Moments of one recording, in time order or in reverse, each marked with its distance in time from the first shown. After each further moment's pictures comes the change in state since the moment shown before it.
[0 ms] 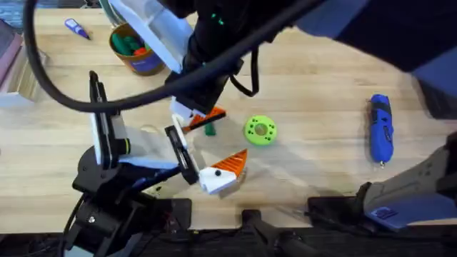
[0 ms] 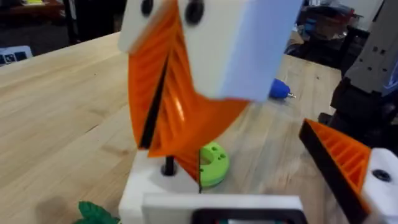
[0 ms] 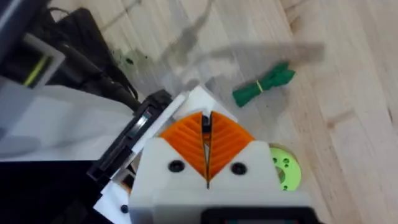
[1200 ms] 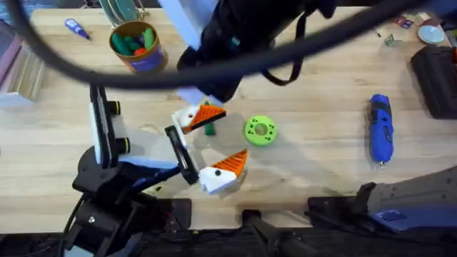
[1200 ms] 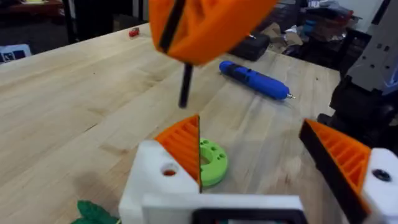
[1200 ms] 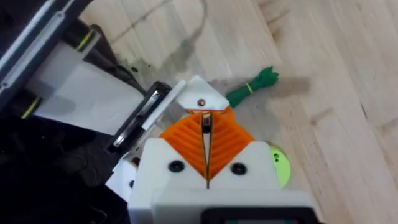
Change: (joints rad) left arm 0.000 0.000 0.000 0.001 0.000 -0.010; right arm -0.030 -0.119 0.000 -0.007 0.001 0.000
